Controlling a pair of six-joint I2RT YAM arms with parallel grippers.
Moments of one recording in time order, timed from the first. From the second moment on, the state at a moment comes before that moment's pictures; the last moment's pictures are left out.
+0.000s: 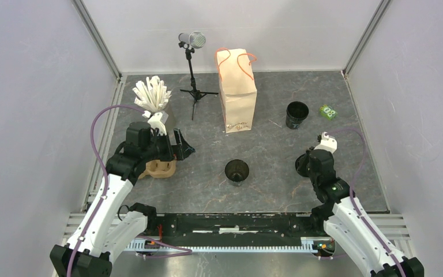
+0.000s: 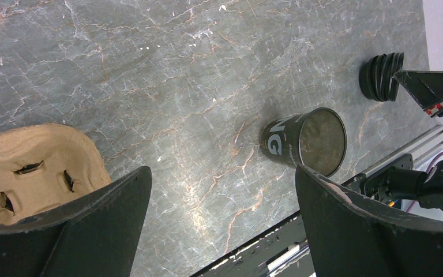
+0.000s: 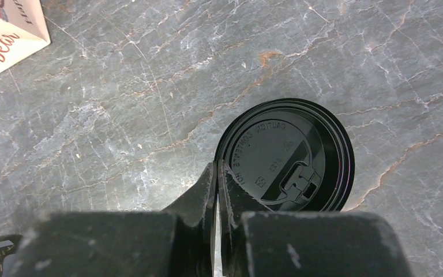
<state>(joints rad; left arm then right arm) -0.25 0.82 0.78 -0.60 0.35 -0.37 0.32 0.60 0.31 -0.32 0.32 0.51</state>
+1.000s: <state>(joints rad) -0.25 0.82 0.78 -0.60 0.35 -0.37 0.32 0.57 0.27 -0.24 0.26 0.52</state>
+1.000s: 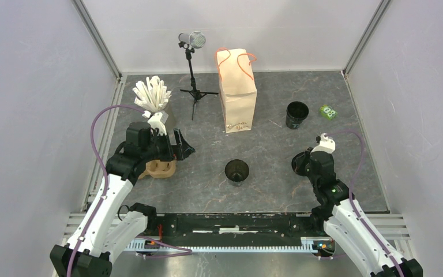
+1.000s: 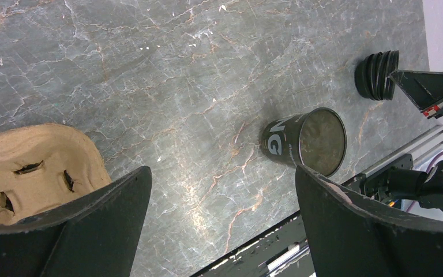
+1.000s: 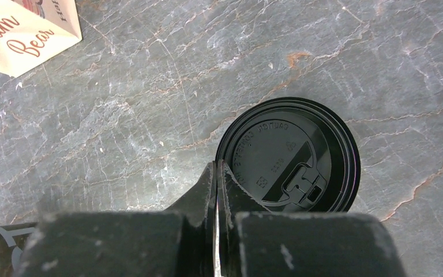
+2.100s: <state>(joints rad) -0.25 0.82 0.78 -0.60 0.35 -0.37 0.32 0.55 0.26 -0.22 0.20 0.51</state>
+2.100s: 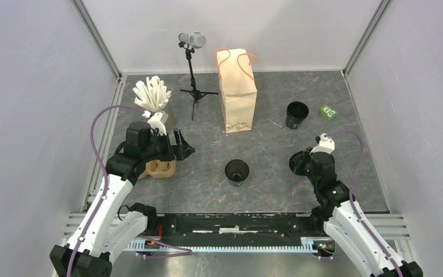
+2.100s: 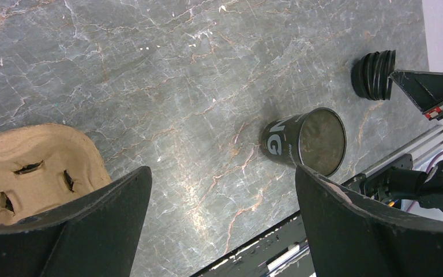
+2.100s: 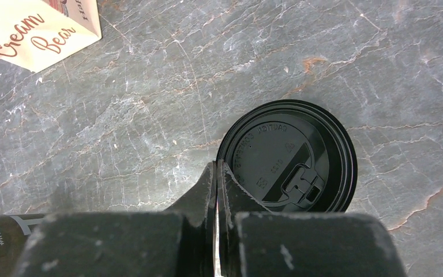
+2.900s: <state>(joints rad) -0.25 0.82 0.78 -0.60 0.35 -0.37 0.32 0.61 0.40 -0.32 0.20 0.41</state>
